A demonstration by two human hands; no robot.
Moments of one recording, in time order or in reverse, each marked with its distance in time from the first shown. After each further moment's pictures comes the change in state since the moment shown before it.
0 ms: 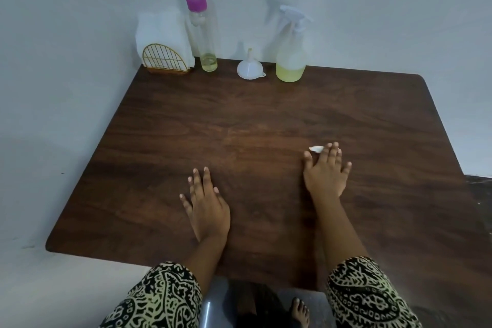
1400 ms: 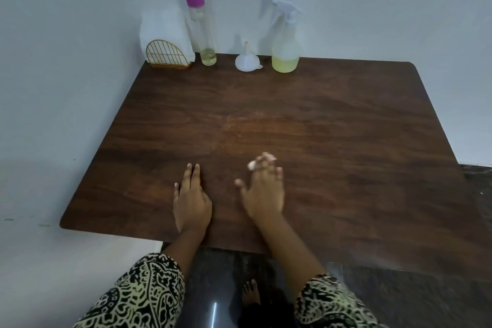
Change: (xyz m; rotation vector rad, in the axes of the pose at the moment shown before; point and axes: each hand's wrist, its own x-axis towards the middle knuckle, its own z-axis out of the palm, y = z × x) left_hand -0.012 -0.048 -0.023 0.065 0.001 0.170; right_hand -0.127 -0.056 0.040 -0.009 -0.019 -0.420
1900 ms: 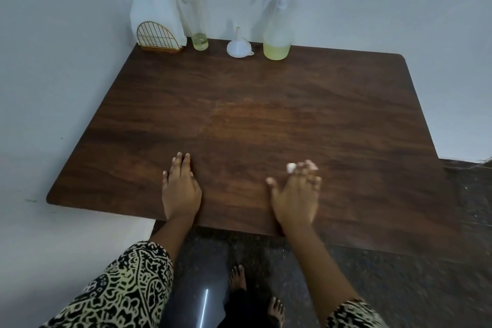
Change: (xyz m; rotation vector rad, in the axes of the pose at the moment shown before) left_hand -0.020 0.008 0.003 0.065 -0.012 -0.003; right_hand -0.053 0.090 -0.022 -0.016 0.084 0.231
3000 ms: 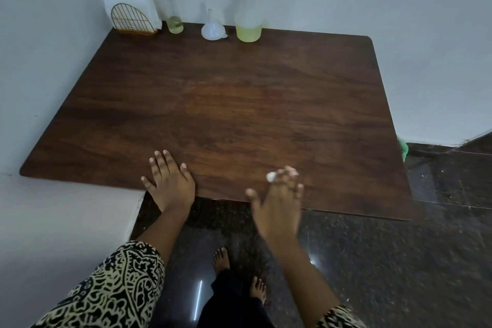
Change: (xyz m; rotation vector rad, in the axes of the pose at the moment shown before) left_hand -0.076 0.051 0.015 0.118 -0.093 -0.247; right_hand -0.076 0.070 -0.007 -0.045 -0.026 -0.083
